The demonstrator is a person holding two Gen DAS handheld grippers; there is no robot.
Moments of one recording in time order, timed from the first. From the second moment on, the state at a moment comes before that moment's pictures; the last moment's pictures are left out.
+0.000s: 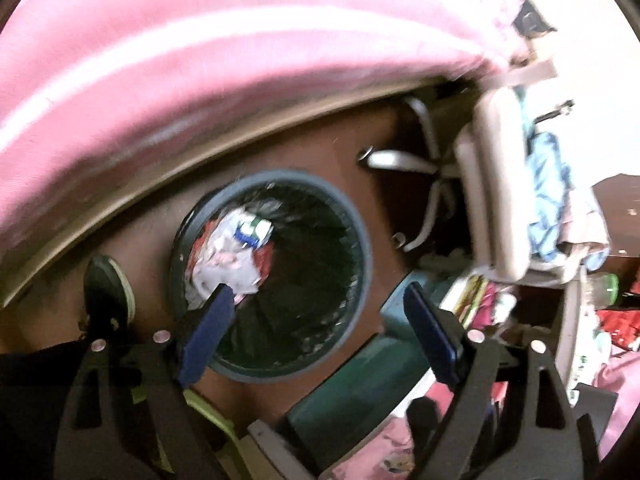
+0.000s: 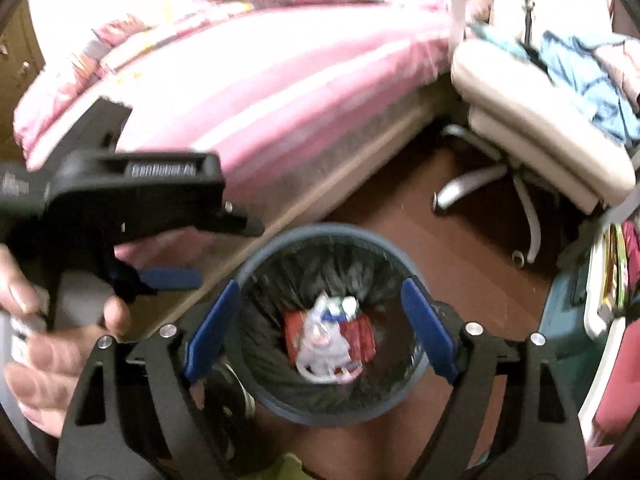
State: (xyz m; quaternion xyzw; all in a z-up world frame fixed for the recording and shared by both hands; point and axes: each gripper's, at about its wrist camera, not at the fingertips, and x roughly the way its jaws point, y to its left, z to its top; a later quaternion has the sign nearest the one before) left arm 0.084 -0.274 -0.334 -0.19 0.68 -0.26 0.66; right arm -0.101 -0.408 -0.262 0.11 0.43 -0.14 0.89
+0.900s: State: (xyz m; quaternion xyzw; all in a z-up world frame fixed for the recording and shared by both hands) left arm 0.128 -0.028 -0.173 -0.28 0.47 -0.19 0.82; right arm 0.001 -0.232 -0.119 0.04 0.32 0.00 0.95
